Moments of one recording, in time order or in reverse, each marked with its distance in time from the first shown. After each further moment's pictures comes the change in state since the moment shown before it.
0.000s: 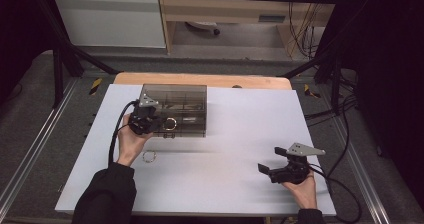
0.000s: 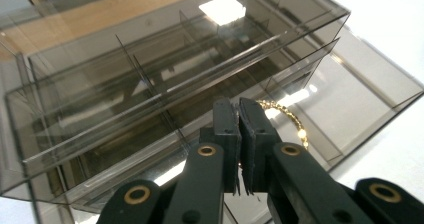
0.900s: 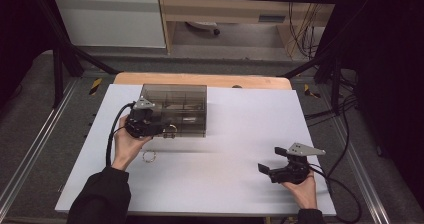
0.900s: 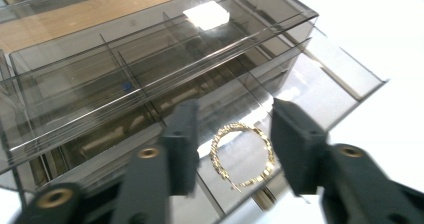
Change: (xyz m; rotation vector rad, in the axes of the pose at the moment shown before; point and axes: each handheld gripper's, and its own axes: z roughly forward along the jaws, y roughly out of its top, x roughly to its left) left arm 0.000 -0.005 -0.022 -0.039 -0.074 -0.003; right arm 0.000 0.000 0.000 -0.002 0.000 0.003
